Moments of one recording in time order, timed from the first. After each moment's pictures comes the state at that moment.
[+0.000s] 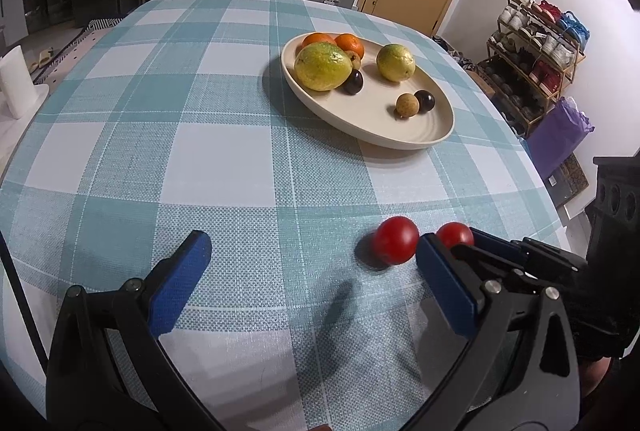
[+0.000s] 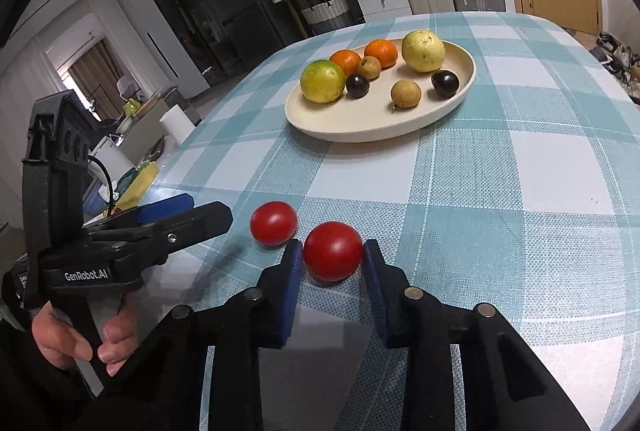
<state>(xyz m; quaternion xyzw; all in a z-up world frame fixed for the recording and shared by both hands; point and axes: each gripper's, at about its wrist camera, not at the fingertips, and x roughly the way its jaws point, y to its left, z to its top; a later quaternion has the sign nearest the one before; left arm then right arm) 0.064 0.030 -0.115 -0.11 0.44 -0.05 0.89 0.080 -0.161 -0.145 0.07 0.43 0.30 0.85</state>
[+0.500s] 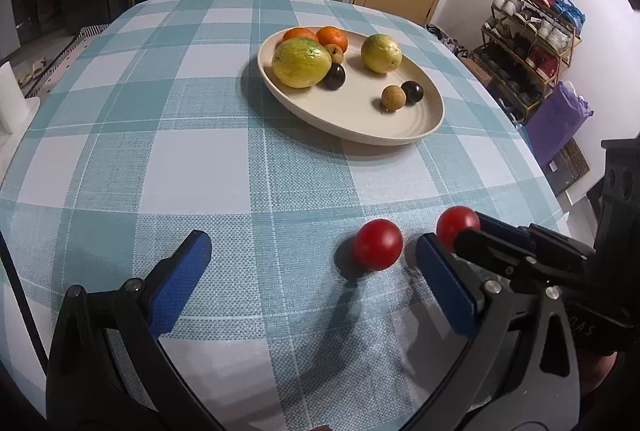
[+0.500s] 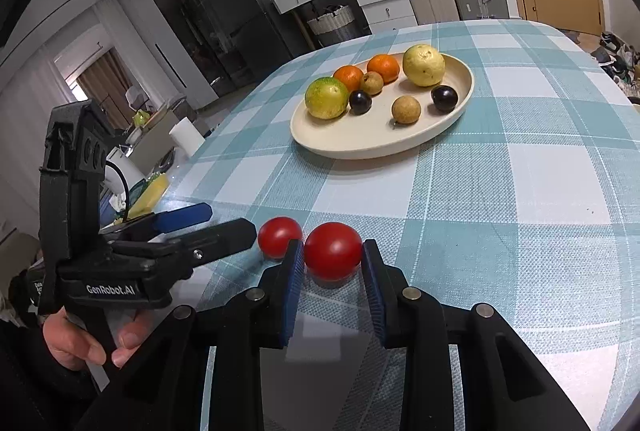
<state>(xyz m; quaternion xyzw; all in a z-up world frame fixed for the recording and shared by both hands) 0.074 0.013 -0.114 -0.08 0.45 -0.07 0.88 0.080 -0.171 -0.136 0.09 0.42 0.31 0.85</state>
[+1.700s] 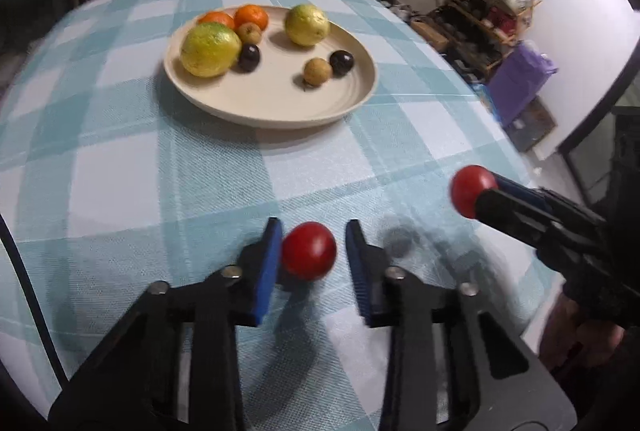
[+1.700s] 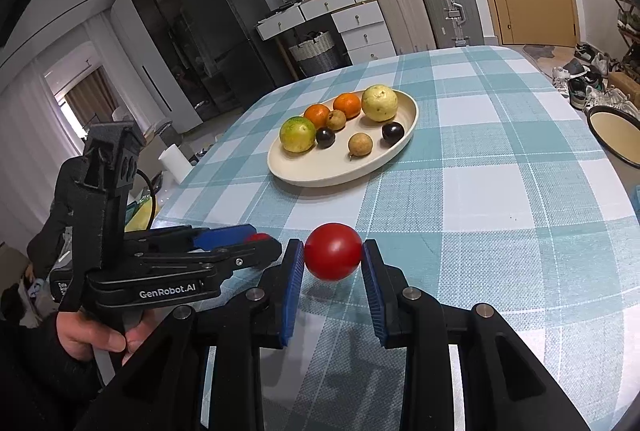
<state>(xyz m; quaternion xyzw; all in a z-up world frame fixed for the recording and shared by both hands) 0.088 -0.026 -0.117 -0.06 0.49 -0.17 0.85 0.060 -0.215 -0.109 0.09 0.38 0.27 0.88</state>
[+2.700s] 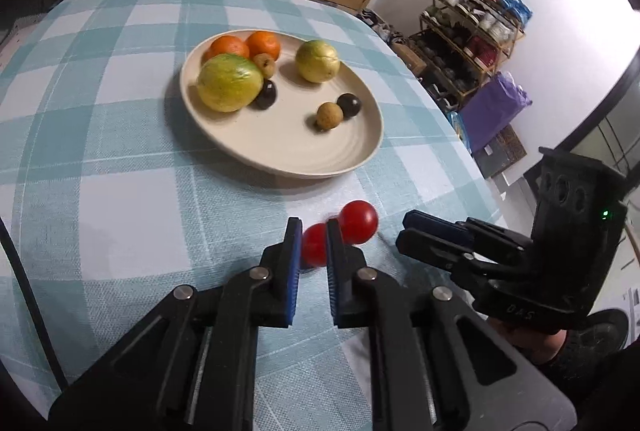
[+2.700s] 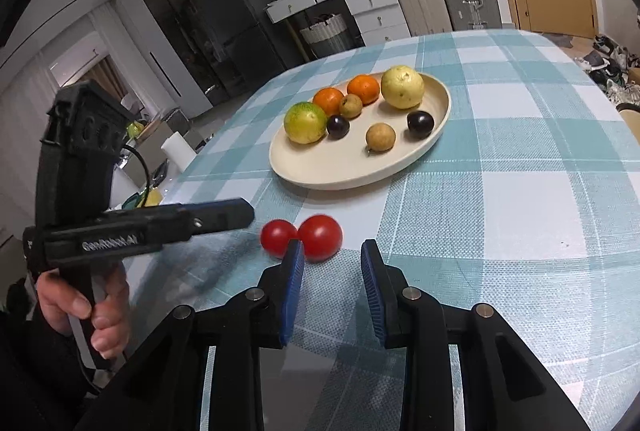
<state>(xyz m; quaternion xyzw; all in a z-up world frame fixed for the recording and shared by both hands) 0.114 0.017 -0.099 -0.13 0.47 -0.20 0.85 0.099 -0.187 -0.130 0.09 0.41 0.30 0.85</state>
